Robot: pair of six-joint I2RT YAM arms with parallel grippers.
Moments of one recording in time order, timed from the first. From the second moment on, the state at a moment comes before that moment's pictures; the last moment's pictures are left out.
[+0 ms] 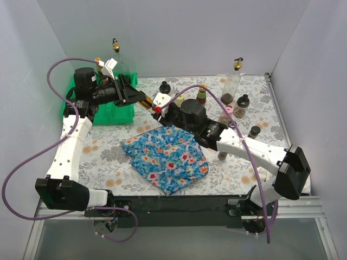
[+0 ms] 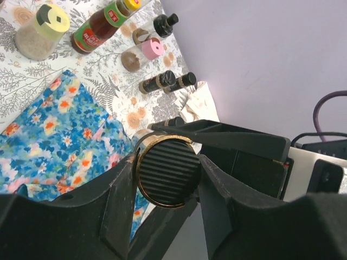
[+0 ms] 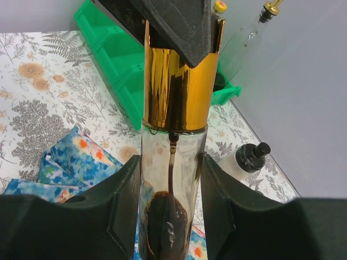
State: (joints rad) left arm -0.08 1.32 1.43 -0.53 0.90 -0.56; right arm 0.99 1.49 1.23 0.15 -0.02 -0.38
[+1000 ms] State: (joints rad) left arm -0.10 1.23 1.34 -0.36 0.74 -0.71; right arm 1.03 1.50 1.19 0.32 0.12 -0.13
